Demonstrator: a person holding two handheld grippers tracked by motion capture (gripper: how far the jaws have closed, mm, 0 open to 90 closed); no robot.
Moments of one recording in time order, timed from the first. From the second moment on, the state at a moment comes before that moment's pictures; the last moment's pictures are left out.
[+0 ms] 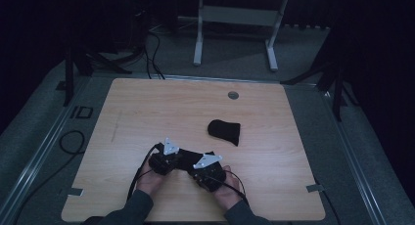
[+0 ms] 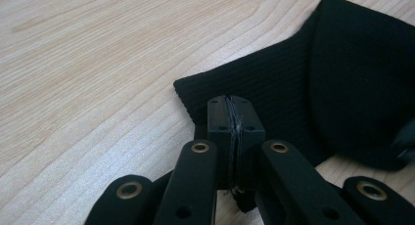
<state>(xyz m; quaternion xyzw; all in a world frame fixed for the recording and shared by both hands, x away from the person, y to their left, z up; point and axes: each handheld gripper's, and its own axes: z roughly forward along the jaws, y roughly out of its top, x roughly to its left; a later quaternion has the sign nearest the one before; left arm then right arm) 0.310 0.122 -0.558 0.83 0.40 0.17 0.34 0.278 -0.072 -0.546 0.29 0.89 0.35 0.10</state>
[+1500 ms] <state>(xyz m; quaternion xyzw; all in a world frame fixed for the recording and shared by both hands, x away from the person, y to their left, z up) 0.309 0.119 -0.559 0.84 0.38 0.18 0.34 0.302 -0.222 -0.489 0.45 0.79 0.40 0.15</state>
